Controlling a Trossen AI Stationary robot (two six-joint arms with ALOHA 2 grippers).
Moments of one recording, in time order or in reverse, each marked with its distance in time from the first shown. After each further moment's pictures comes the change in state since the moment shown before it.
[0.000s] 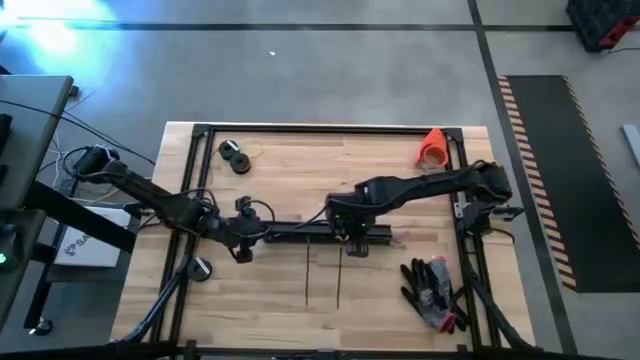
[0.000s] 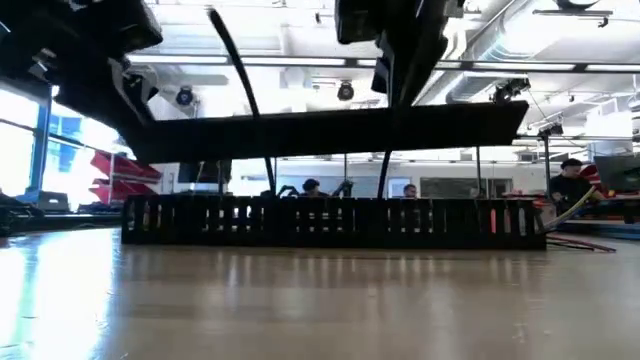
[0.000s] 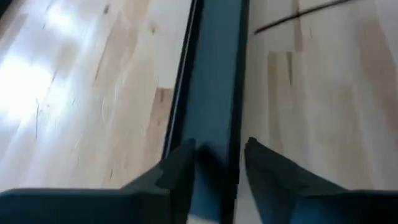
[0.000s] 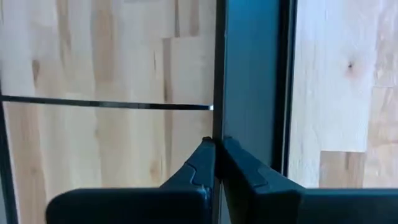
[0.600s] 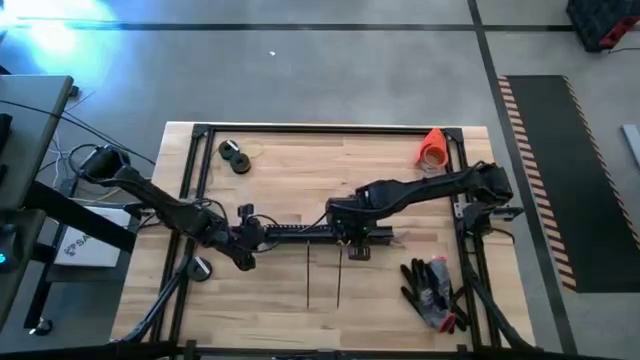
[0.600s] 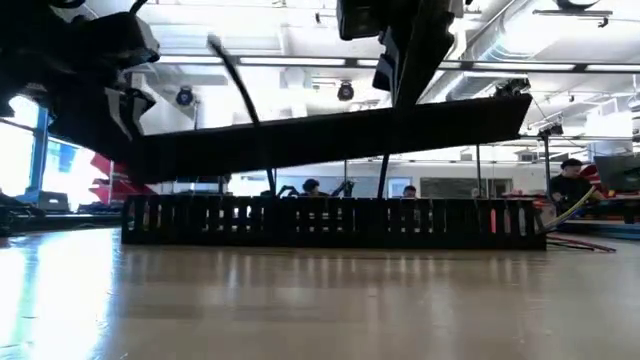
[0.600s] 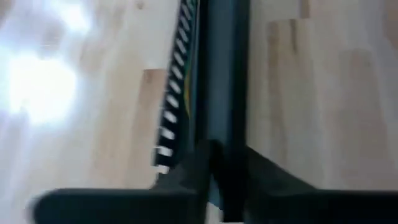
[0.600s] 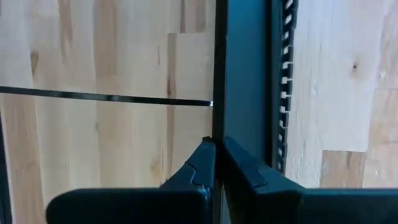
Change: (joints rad) left arm -0.079 0.149 0.000 0.069 -0.052 -0.065; right arm 0.020 0.000 -0.001 -0.004 0.026 -0.021
